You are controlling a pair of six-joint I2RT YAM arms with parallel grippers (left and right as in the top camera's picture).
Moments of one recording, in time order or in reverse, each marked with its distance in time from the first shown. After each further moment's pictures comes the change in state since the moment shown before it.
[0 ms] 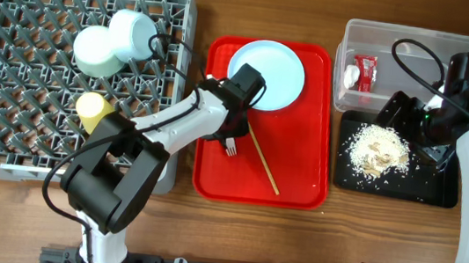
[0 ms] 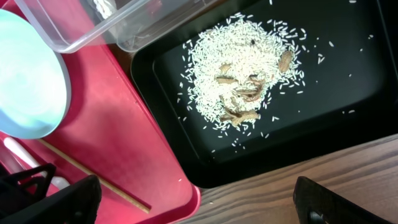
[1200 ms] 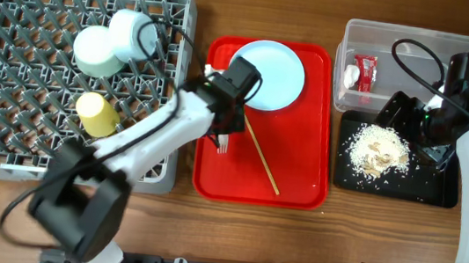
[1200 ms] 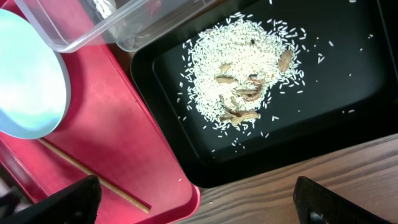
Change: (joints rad) left arm 0.008 -0.185 0.005 -0.109 -0.010 0.126; right arm 0.000 0.000 0.000 -0.002 0.000 0.000
